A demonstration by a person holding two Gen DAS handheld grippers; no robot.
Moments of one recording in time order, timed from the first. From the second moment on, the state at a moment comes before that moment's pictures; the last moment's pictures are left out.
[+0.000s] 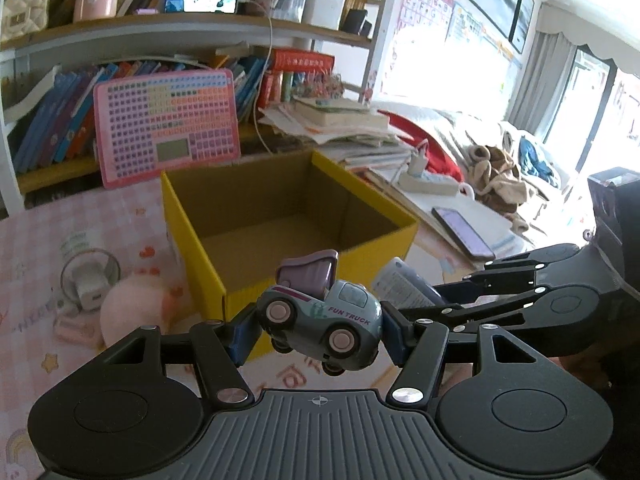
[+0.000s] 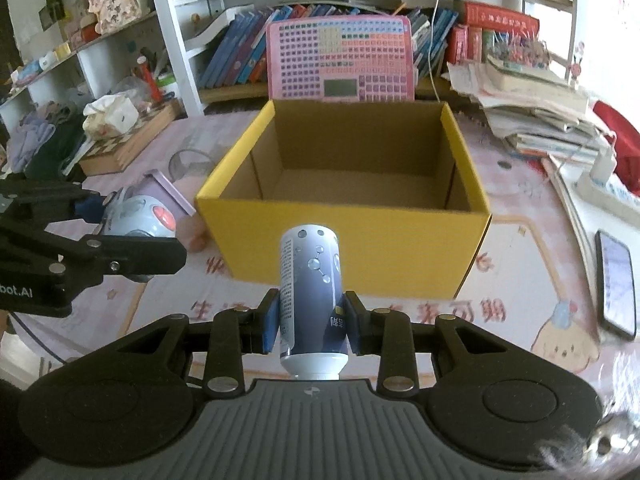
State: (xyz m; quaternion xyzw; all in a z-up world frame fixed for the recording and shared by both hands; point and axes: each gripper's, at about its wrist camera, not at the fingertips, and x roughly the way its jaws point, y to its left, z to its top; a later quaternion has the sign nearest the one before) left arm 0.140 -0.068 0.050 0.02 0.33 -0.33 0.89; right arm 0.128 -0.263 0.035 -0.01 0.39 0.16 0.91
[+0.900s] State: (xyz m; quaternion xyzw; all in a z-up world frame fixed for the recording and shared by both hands) left arm 0.249 -0.133 0.056 0.07 0.32 -0.27 0.91; right arm 0.288 -0.284 0.043 -0.08 0.35 0.25 0.90
